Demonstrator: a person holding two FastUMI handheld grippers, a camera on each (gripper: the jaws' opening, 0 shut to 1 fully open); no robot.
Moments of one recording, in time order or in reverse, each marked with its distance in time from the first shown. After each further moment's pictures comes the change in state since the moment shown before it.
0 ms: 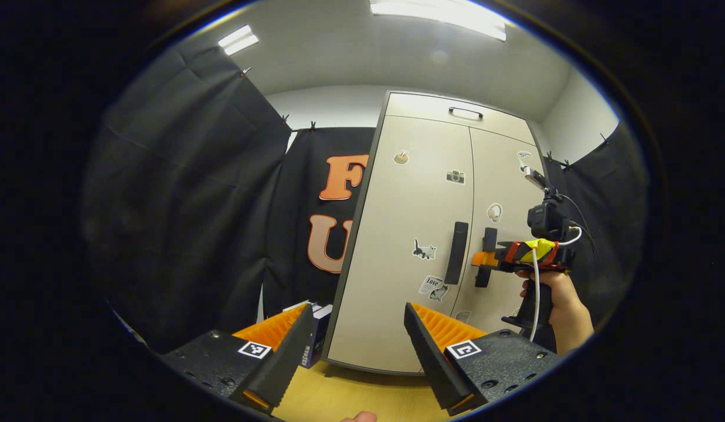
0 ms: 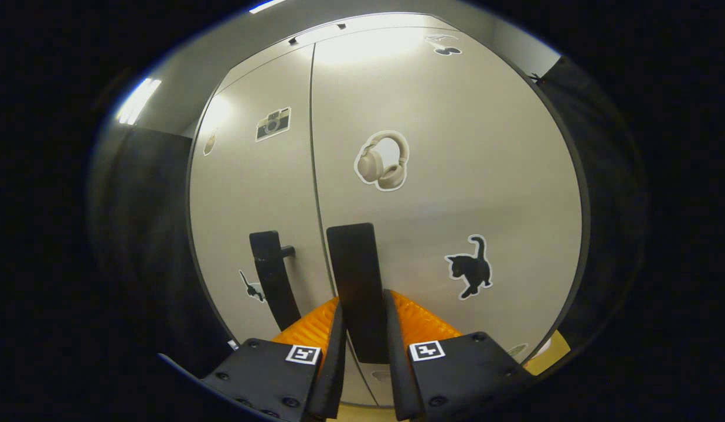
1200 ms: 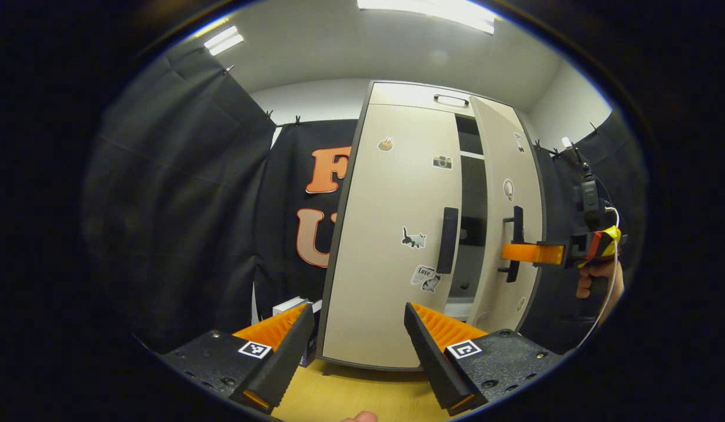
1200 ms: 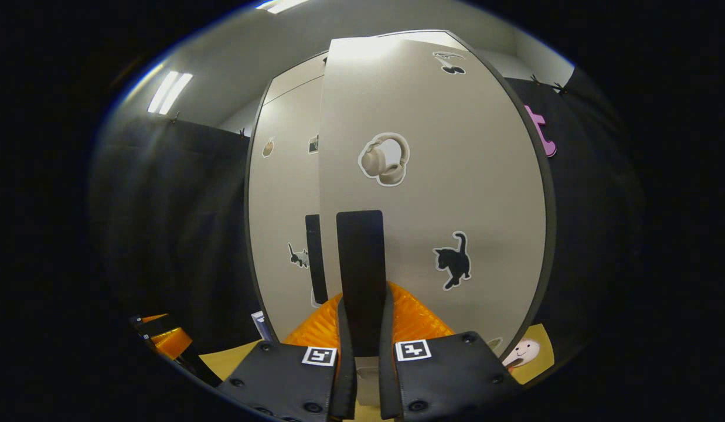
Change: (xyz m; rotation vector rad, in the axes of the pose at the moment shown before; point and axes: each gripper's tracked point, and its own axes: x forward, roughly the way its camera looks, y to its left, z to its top) left arm 0.015 -0.007 -0.016 0.038 0.022 -0.072; right arm -0.110 -0.010 -0.009 -0.073 0.009 0.136
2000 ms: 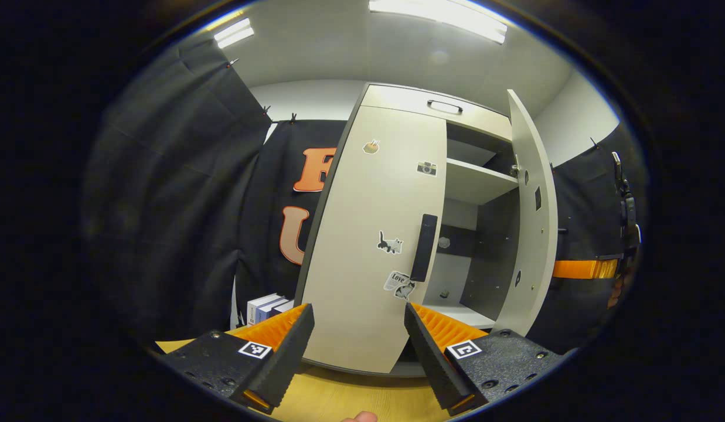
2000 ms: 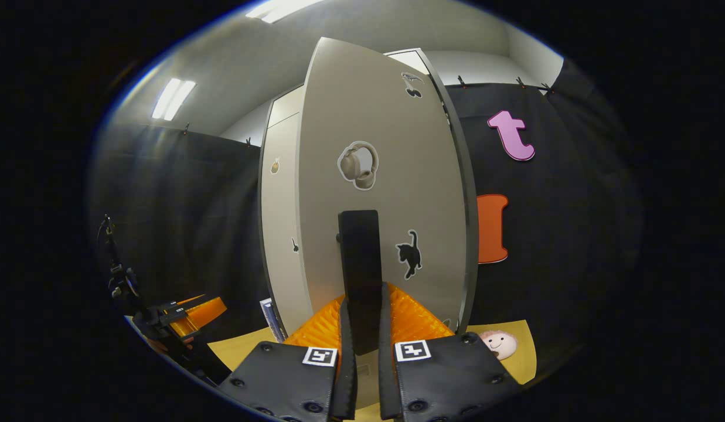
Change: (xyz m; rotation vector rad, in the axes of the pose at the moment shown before) left arm 0.005 -0.048 -0.005 -0.084 0.004 -0.069; right arm -0.071 -0.032 0.006 0.020 -0.013 0.024
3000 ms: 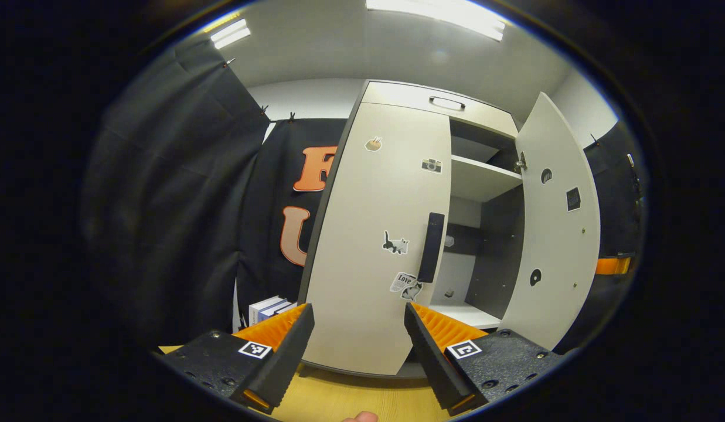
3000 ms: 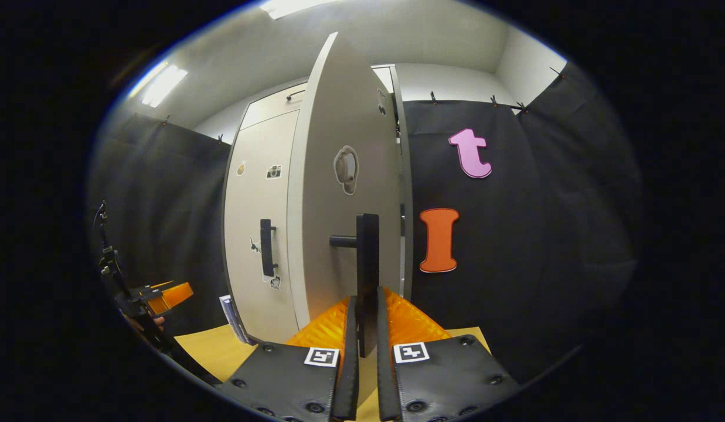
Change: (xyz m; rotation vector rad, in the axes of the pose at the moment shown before) left arm 0.016 0.007 0.001 0.017 0.002 -0.011; right arm -0.021 -0.051 0.009 -0.056 -0.046 -0.223
